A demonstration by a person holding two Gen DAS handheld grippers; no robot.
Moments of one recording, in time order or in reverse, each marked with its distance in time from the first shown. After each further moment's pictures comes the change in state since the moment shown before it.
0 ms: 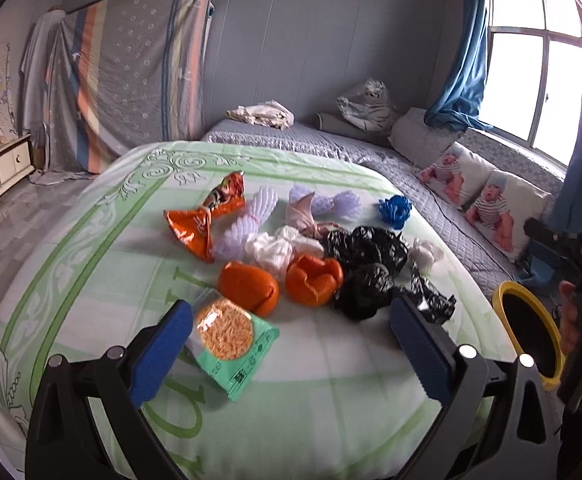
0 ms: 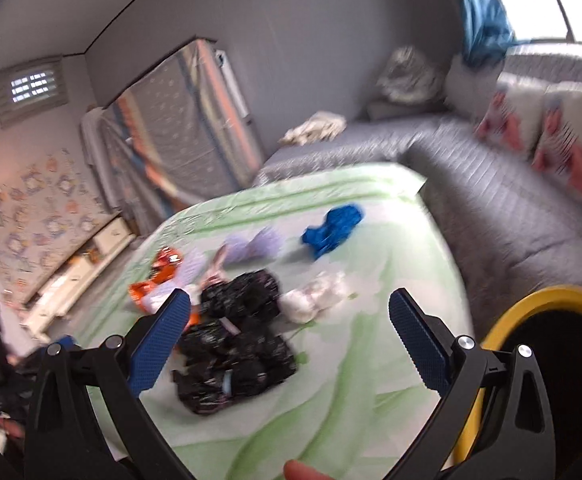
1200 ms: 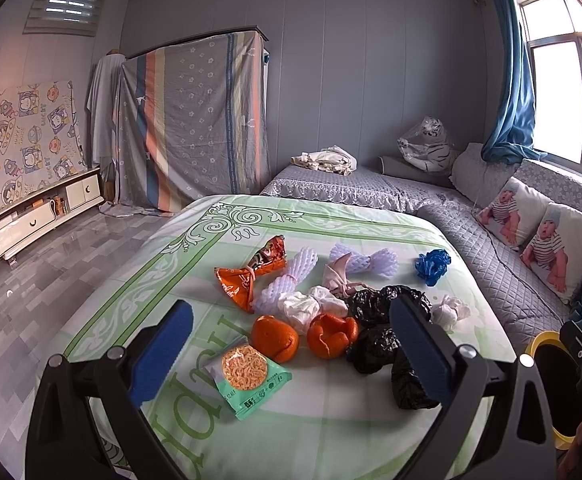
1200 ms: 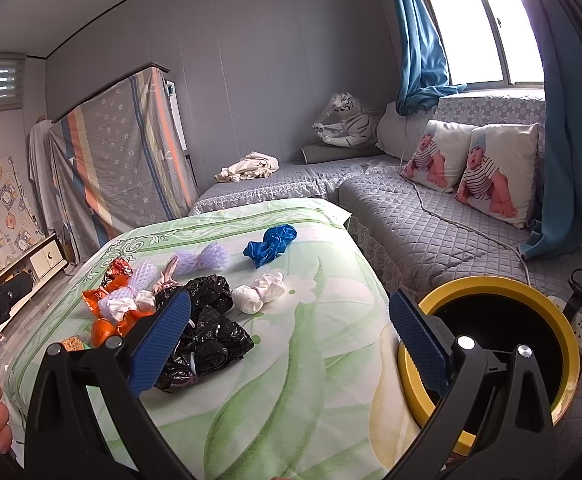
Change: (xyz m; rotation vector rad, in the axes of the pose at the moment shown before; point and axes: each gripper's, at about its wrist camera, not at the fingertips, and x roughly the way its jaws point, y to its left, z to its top) left arm -0.044 -0.063 0.026 -0.026 -0.179 0.299; right arm -0.061 0.039 -0.059 -0.053 -0.219 -0.335
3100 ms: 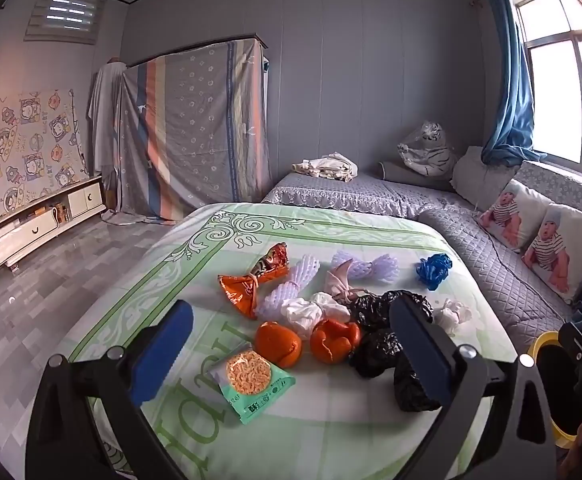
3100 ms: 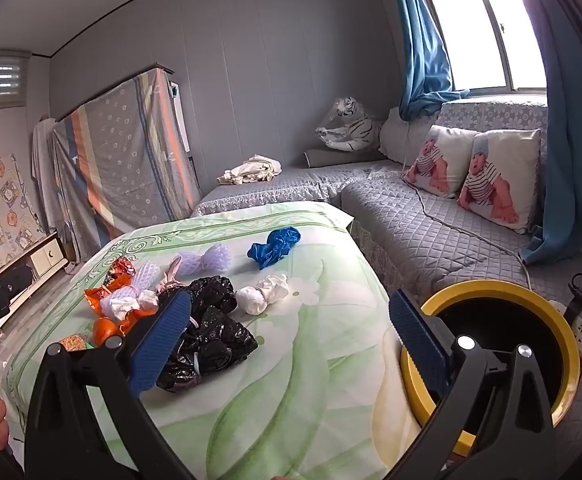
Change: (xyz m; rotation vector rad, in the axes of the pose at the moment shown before) left arm -0.006 0.002 0.005 0.012 -0.021 0.005; right arm -0.001 0.006 0.002 -0.012 -0.011 0.002
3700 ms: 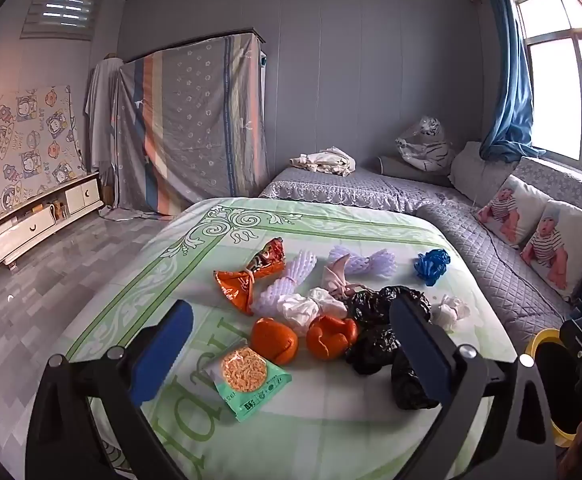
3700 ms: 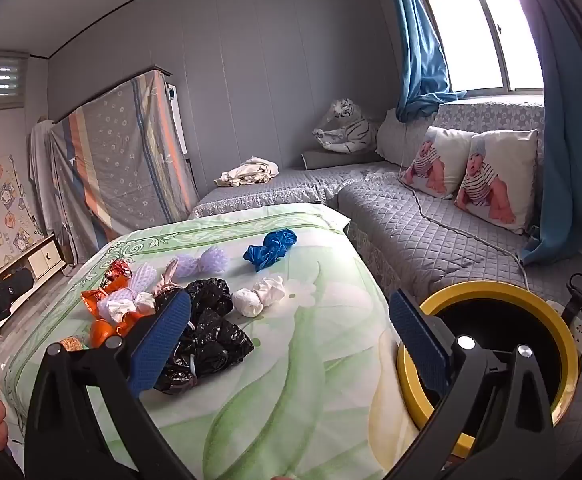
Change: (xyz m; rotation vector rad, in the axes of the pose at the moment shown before) left arm 0.004 -0.004 -0.001 -0.004 0.028 -0.012; right arm 0.000 -0.002 0.000 0.007 -0.001 0.000
